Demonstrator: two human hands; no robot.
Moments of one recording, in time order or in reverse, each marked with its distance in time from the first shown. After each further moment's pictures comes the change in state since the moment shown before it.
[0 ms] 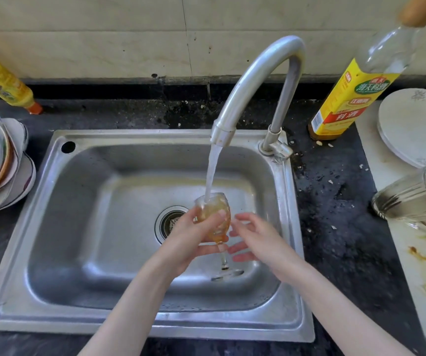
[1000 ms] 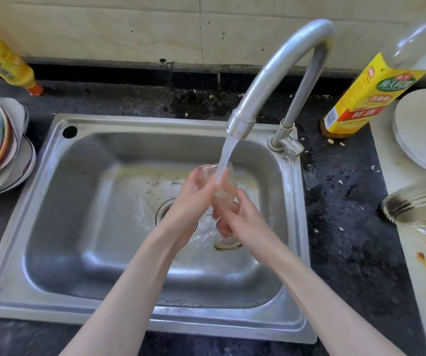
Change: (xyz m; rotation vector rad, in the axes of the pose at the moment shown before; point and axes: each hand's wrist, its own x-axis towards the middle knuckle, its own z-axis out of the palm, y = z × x) left_hand 0.021 0.023 -0.002 0.125 0.047 0.307; right_hand 0.017 -0.020 0.024 0.149 -0.122 -0.253
